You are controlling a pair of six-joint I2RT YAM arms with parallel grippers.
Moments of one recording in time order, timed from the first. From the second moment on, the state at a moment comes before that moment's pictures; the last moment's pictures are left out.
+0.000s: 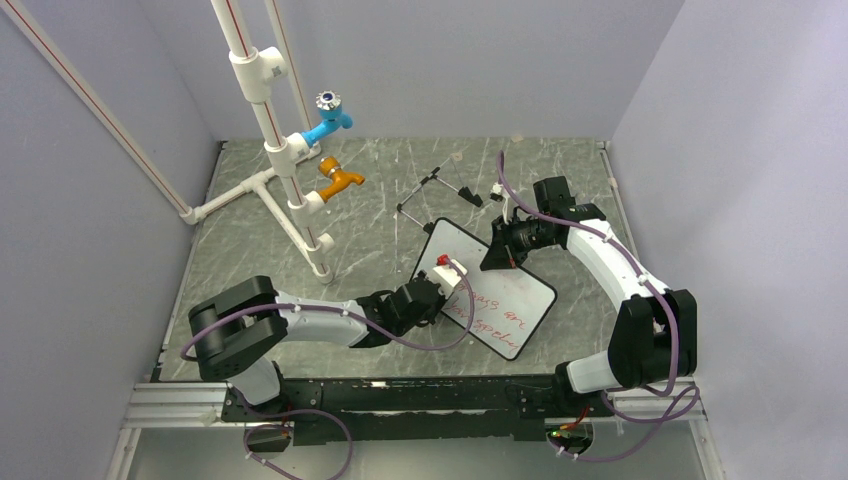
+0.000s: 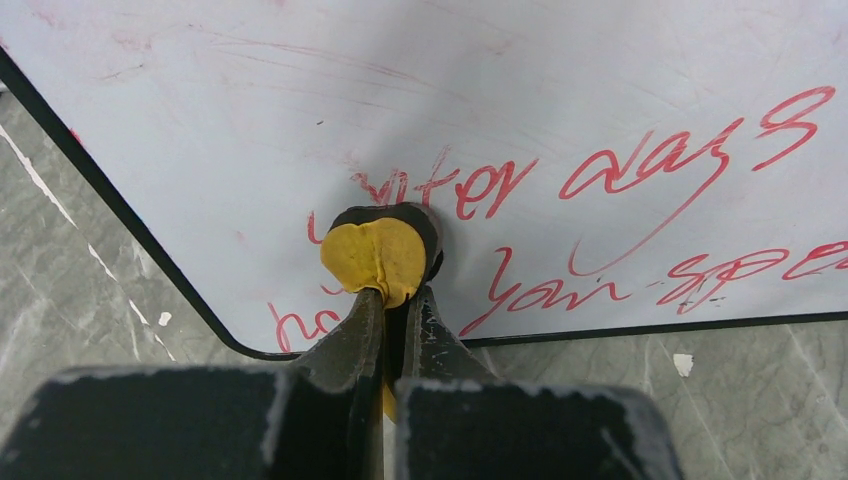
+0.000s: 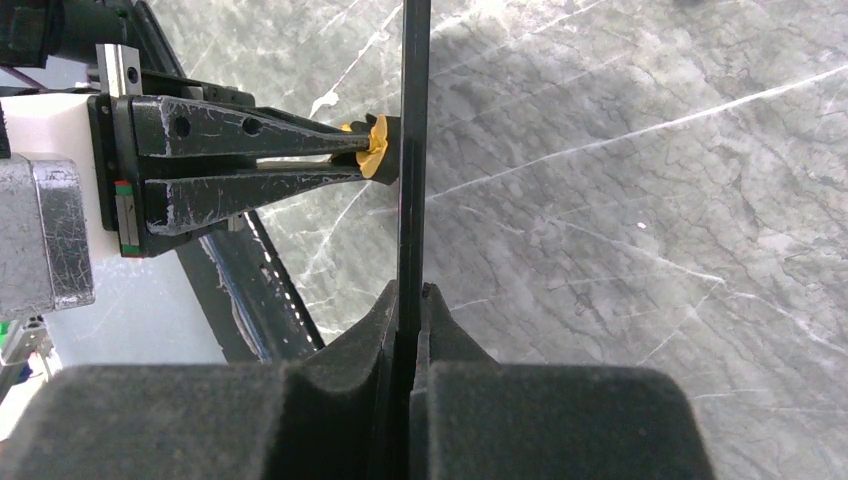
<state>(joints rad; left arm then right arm) -1.15 1.61 0.72 0.39 -0.39 -0.12 0.19 1.41 1.05 -0.76 -0.84 -0.33</state>
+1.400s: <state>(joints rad) -1.10 1.59 0.56 0.51 -0.33 -0.18 0.19 1.42 1.05 -0.76 -0.84 -0.33</state>
